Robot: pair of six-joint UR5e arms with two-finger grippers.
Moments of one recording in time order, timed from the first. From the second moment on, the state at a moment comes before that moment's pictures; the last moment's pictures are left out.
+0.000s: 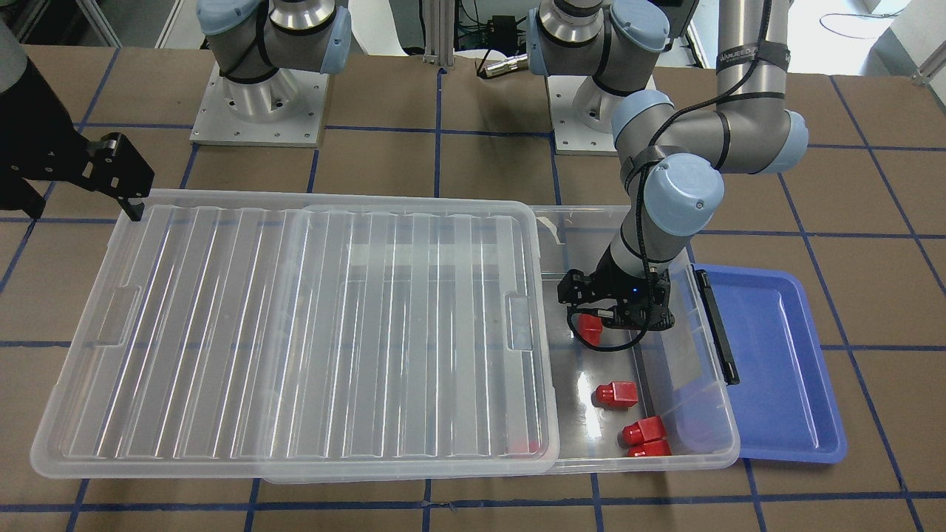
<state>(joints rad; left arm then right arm) -1.53 -1.81 -1.92 -1.00 1.55 0.07 1.44 -1.44 1.34 -1.47 -1.66 -0.17</state>
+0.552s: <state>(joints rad) -1.57 -1.68 -1.69 -1.36 1.56 0.06 1.33 -1.38 1.34 -1.48 -1.65 -0.22</state>
